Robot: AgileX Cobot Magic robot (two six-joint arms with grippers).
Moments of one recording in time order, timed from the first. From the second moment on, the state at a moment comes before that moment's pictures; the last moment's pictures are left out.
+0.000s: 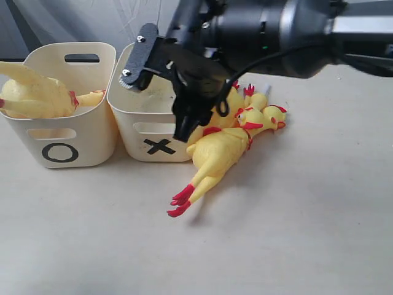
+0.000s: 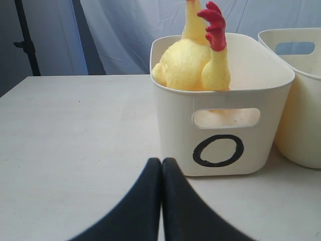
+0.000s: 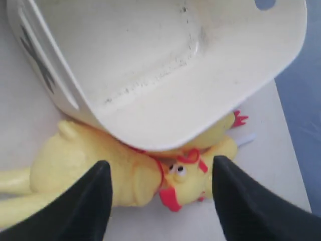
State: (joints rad) left arm 0.03 0.00 0.00 0.00 0.28 0.03; right arm 0.88 1.84 -1.46 -0.60 0.88 -0.06
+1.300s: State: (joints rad) left arm 0.03 0.00 0.00 0.00 0.28 0.03; right arm 0.44 1.58 -0.76 0.92 0.12 0.34
